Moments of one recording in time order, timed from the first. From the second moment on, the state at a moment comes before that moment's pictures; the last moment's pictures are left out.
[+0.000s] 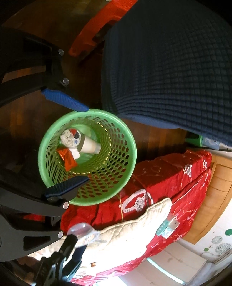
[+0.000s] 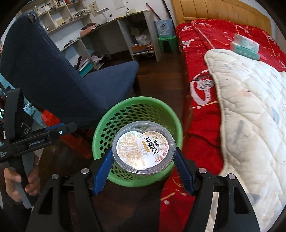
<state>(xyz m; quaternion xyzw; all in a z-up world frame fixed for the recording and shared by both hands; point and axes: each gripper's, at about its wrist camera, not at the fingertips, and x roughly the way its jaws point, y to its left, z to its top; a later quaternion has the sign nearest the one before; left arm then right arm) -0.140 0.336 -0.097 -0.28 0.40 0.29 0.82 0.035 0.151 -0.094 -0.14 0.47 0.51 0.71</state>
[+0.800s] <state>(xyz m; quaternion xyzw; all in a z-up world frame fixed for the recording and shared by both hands) -0.093 0.296 -0.087 -0.26 0.41 0.24 0.84 0.081 0.052 -0.079 -0.07 0.46 0.44 0.77</state>
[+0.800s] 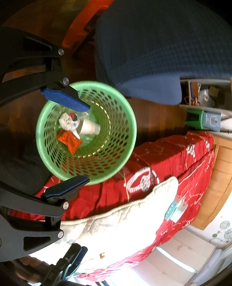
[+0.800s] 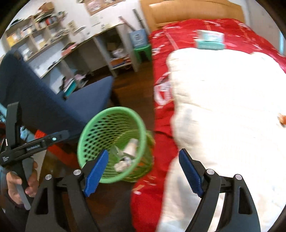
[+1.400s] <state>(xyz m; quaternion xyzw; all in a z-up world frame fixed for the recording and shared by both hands) -0.009 0.225 -0.082 -0.22 0.44 0.16 0.86 0.193 -0.167 -0.061 0.00 0.45 0.22 0.86</state>
